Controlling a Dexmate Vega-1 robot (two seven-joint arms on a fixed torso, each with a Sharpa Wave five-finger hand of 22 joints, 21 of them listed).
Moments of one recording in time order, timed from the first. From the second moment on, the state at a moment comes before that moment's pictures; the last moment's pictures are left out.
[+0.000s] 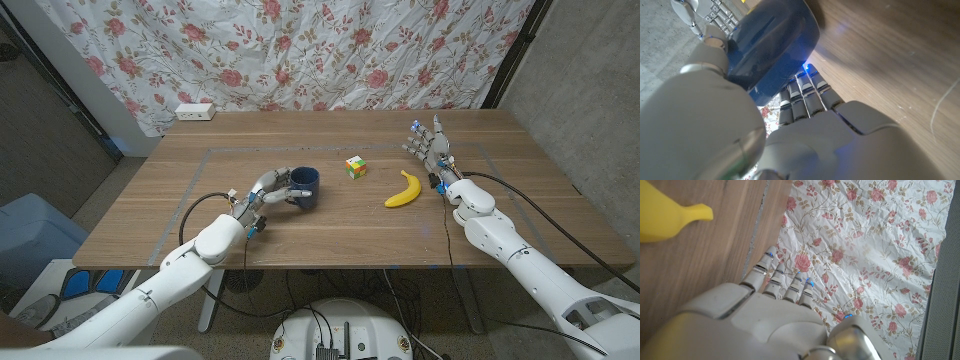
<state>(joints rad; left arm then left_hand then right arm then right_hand) 1.06 0.71 0.46 -1.58 -0.18 -0.33 0.14 0.91 -0.16 0.38 -0.18 0.20 0.41 0.05 0.62 0.19 0.52 -0.04 0.39 0.48 0.58 -0.05 0.25 0.30 0.41 -0.04 0.25 0.18 -0.84 -0.51 -0.37 -1.30 0.65 0.29 0.03 0.00 0.08 0.04 0.15 0.29 0.19 -0.22 0.19 0.19 0.21 -0.19 0.20 0.20 0.18 -0.04 0.23 0.28 0.42 0.07 0.21 0.18</state>
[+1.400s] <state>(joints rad) 1.08 0.74 0.46 -1.58 -0.22 -0.30 0.10 0.82 -0.07 0.38 -0.18 0.19 0.32 -0.02 0.57 0.17 0.40 -0.08 0.22 0.43 0.31 -0.04 0.18 0.18 0.30 0.00 0.19 0.18 -0.84 -0.51 -0.37 -1.30 0.65 0.29 0.03 0.00 0.08 0.04 0.15 0.29 0.19 -0.22 0.19 0.19 0.21 -0.19 0.20 0.20 0.18 -0.04 0.23 0.28 0.42 0.07 0.21 0.18</state>
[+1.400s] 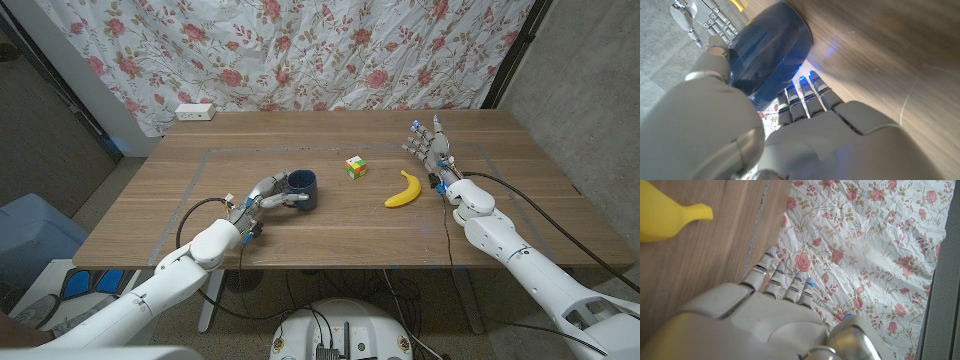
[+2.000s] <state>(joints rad) 1.06 0.74 0.46 -1.56 -0.22 -0.30 0.10 0.81 0.00 0.37 -0.17 0.20 0.26 -0.02 0.46 0.17 0.31 -0.04 0.19 0.35 0.24 -0.02 0.17 0.17 0.26 0.00 0.19 0.17 -0.84 -0.51 -0.37 -1.30 0.65 0.29 0.03 0.00 0.08 0.04 0.15 0.29 0.19 -0.22 0.19 0.19 0.21 -0.19 0.20 0.20 0.18 -0.04 0.23 0.28 0.42 0.07 0.21 0.18</state>
